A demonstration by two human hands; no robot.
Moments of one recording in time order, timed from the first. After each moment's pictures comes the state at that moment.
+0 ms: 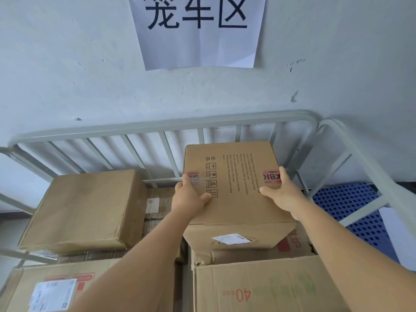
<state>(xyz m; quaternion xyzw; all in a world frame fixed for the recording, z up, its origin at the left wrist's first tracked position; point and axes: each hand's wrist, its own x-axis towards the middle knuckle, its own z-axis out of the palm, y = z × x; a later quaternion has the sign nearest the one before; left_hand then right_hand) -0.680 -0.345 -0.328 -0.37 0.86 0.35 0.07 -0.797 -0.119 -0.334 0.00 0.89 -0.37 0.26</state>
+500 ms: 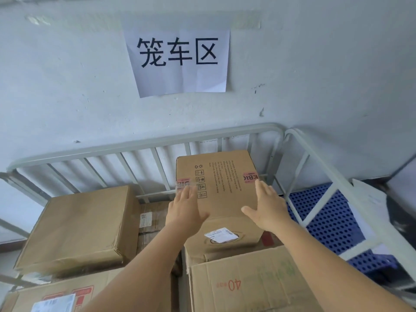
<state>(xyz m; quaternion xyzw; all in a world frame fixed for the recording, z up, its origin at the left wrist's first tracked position) -0.620 -0.300 -0.271 -0.18 0.97 0.15 0.06 -0.706 -0.098 -0.289 -0.15 0.97 -0.15 0.13</state>
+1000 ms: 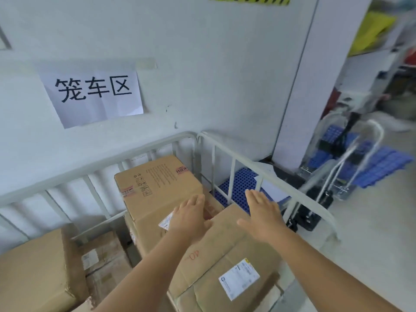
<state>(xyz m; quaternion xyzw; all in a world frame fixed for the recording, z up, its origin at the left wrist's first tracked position) -0.503 -0.191 -0.211 0.13 0.98 0.12 0.09 -0.478 0.005 -0.209 0.04 0.99 -0.10 0.09</state>
